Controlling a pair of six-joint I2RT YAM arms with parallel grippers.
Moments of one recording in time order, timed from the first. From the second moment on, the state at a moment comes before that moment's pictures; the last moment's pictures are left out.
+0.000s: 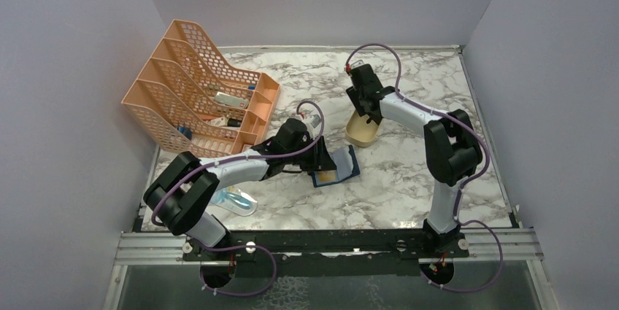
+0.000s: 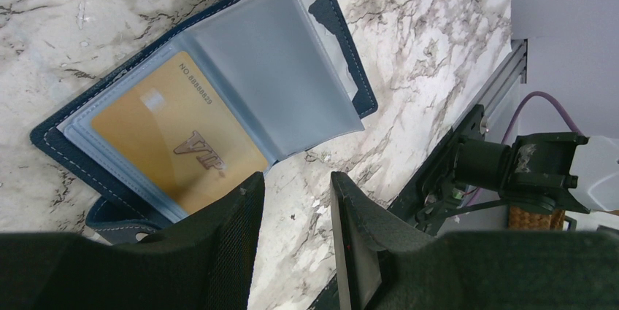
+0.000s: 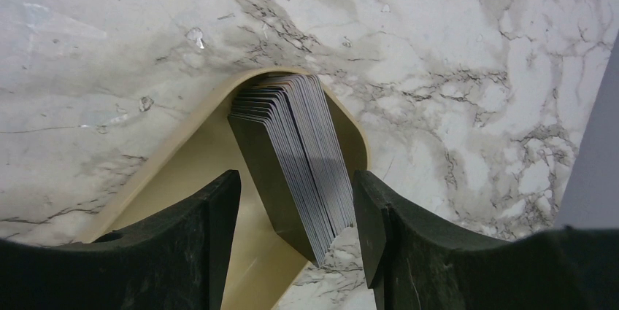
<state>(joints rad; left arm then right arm) -0.75 1.52 0.71 0.16 0.38 -0.77 0.47 1.93 1.37 -0.31 0.47 -0.18</state>
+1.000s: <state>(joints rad) -0.75 1.51 0.67 0.17 0.38 -0.78 0.47 1.95 1.32 -0.20 0.59 -0.28</state>
